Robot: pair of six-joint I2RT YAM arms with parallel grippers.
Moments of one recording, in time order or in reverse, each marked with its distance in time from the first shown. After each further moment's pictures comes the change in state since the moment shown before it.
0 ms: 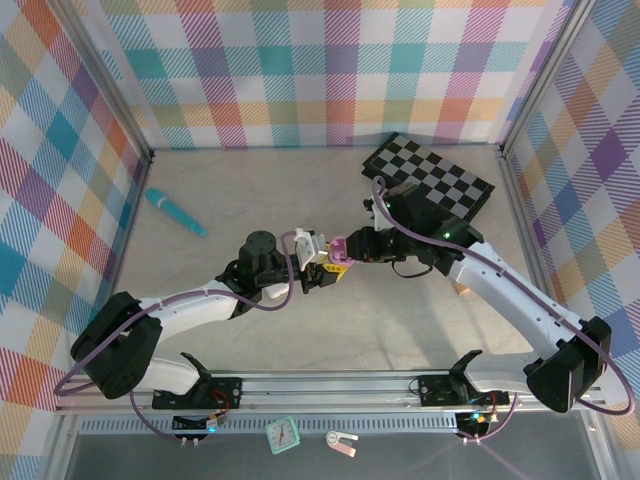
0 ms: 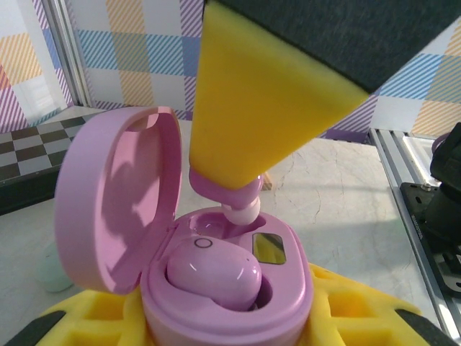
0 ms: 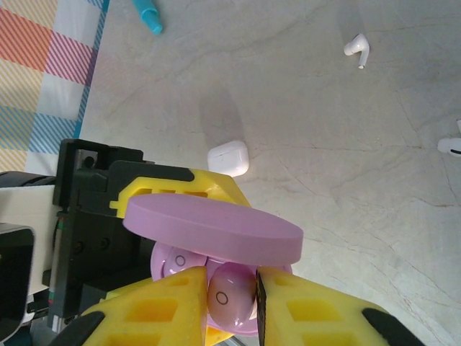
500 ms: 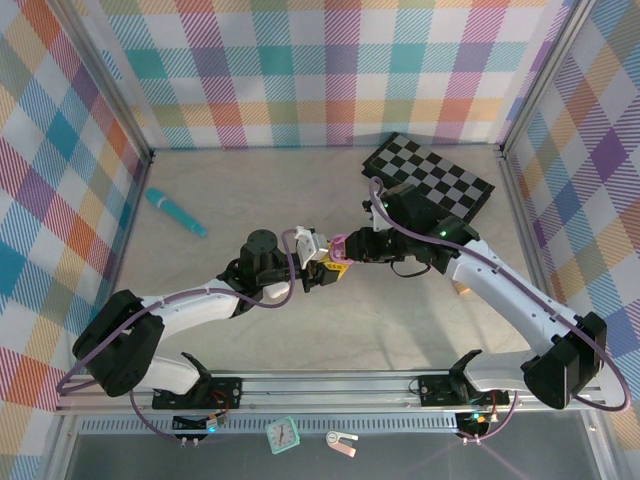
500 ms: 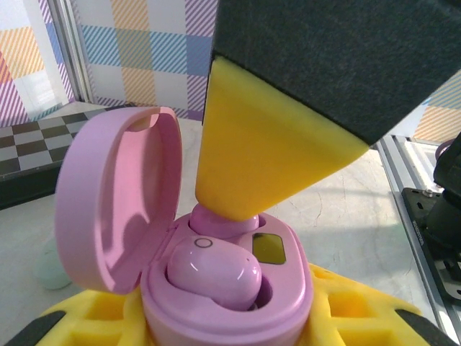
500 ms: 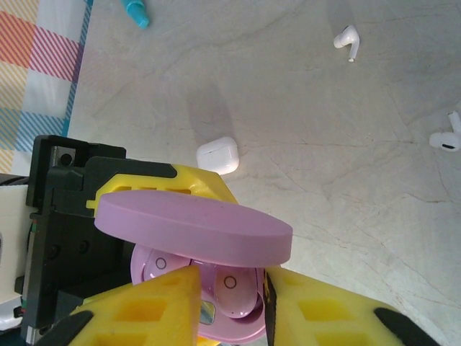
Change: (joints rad) left arm 0.000 0.014 0.010 0.004 -0.007 -0.026; right arm 0.000 0.018 -0.005 -0.002 0.002 -0.006
